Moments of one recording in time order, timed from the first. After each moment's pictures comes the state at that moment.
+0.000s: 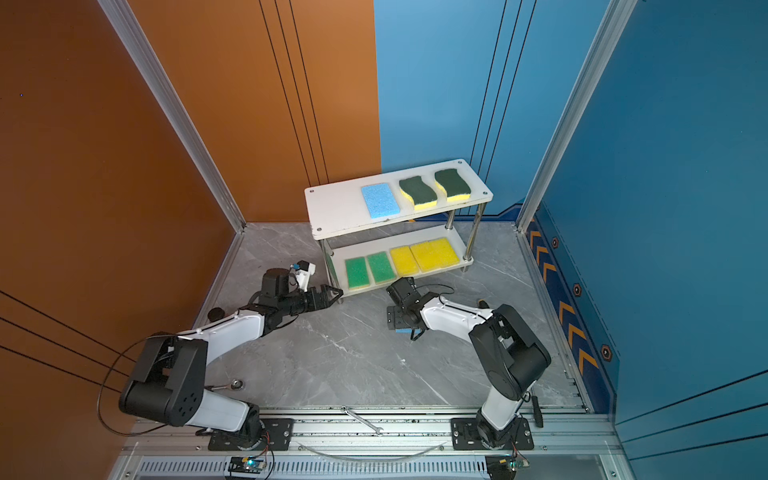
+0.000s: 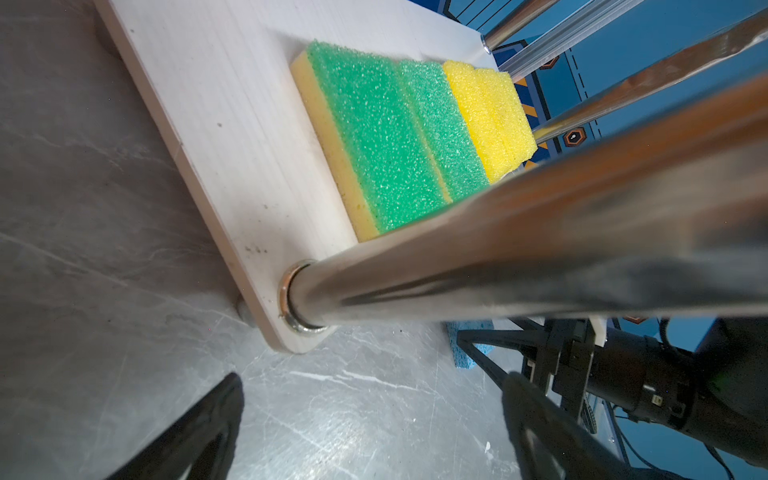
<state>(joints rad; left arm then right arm) -0.20 1.47 0.67 0.16 0.58 -0.51 0.66 1.70 0.98 -0.44 0.20 0.55</state>
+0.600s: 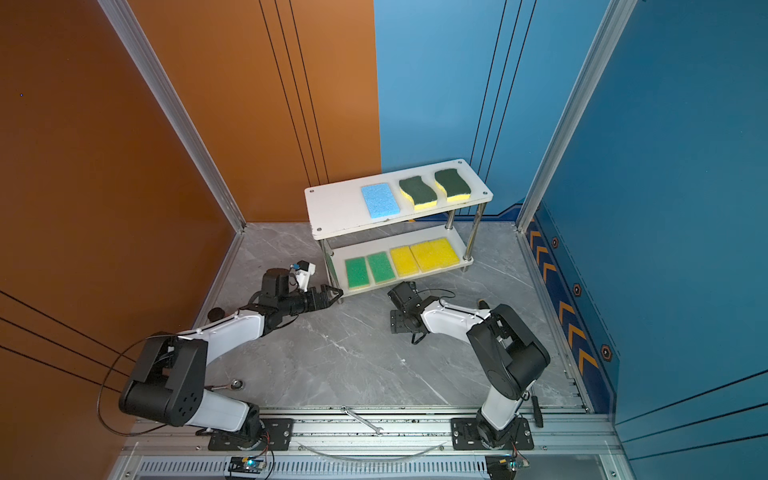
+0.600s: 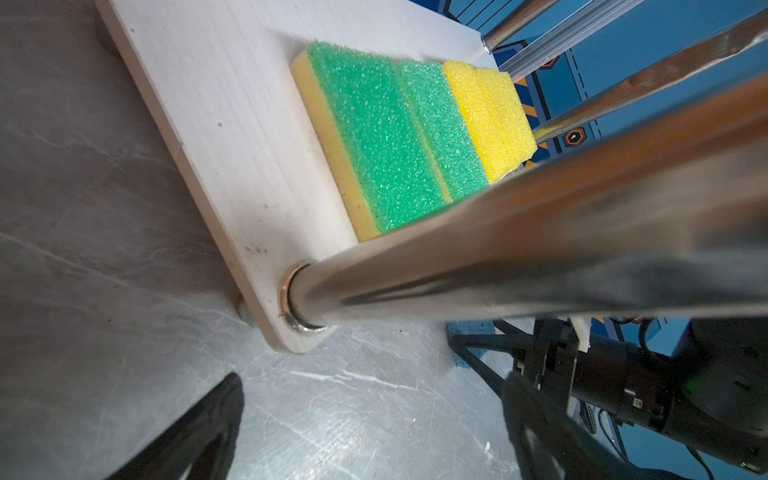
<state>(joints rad) -0.20 1.47 0.67 0.16 0.58 -0.51 0.66 1.71 0.93 -0.40 0.17 0.57</state>
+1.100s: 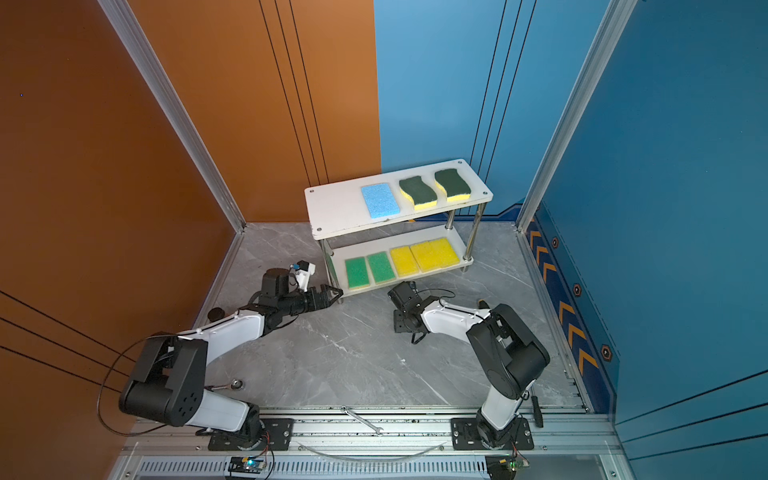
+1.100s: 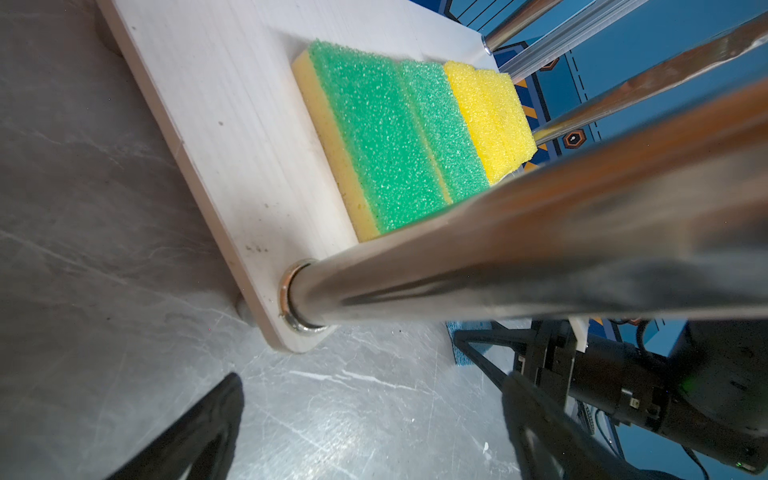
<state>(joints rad) -0.20 1.47 0.67 0.16 0.58 -0.51 0.66 1.71 0.93 -0.40 0.17 0.56</state>
